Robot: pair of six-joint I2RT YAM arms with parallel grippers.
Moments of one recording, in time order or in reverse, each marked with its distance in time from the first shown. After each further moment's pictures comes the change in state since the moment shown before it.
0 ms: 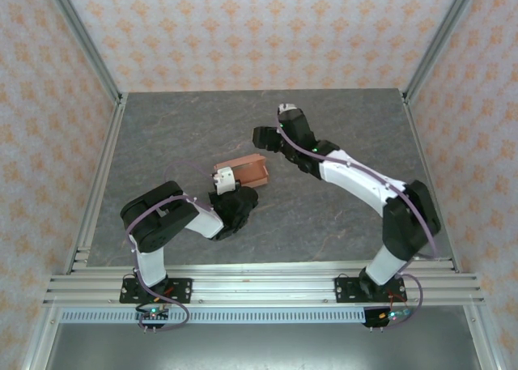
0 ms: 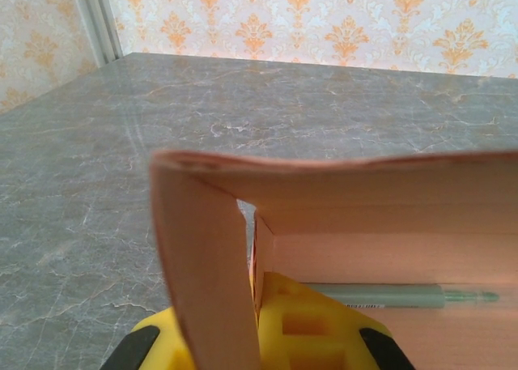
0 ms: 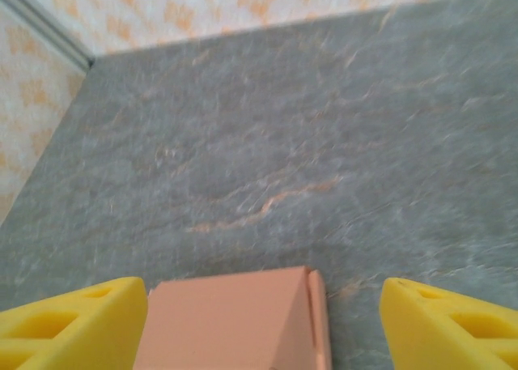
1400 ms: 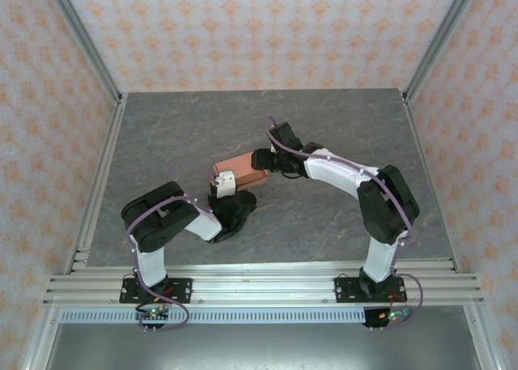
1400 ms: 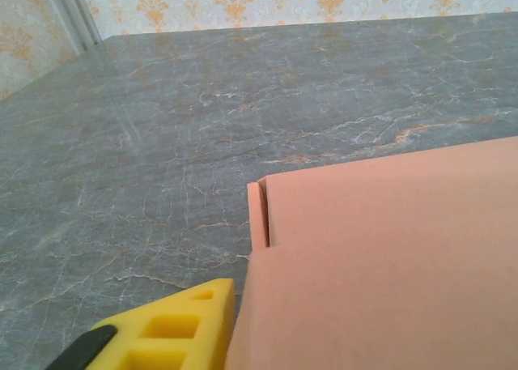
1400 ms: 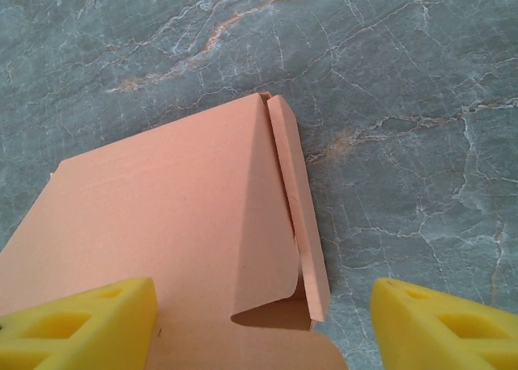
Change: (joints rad) left arm -0.007 -0.002 -0.043 -0.029 0.068 0.033; right arm 0.003 0.145 -0.014 -0.143 -0.114 0.069
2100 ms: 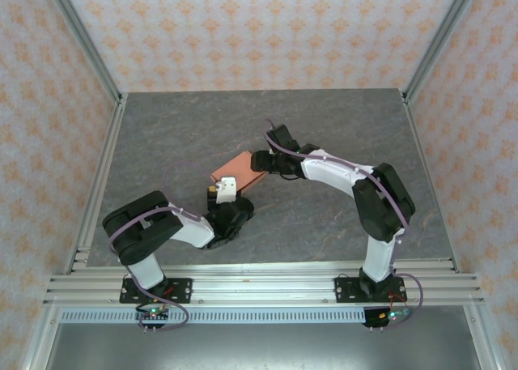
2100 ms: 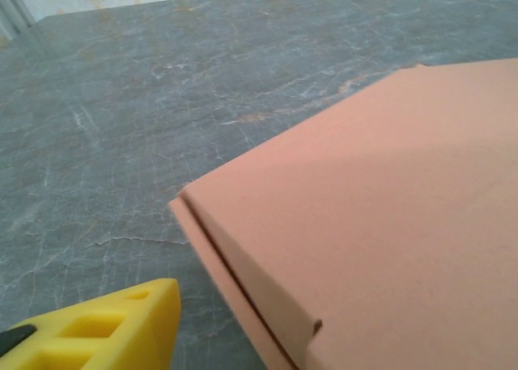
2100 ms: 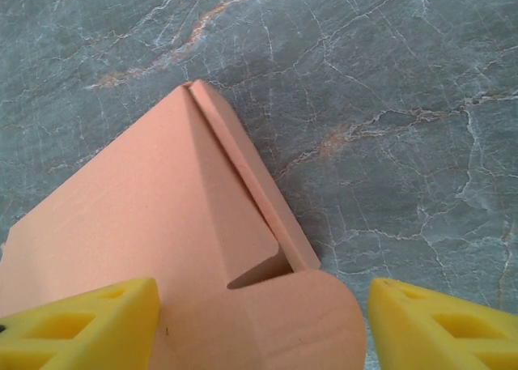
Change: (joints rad) left arm -0.061 -0.150 -0.071 -0.143 0.131 -0.010; right arm 0.010 0.031 0.000 0.012 0.024 0.010
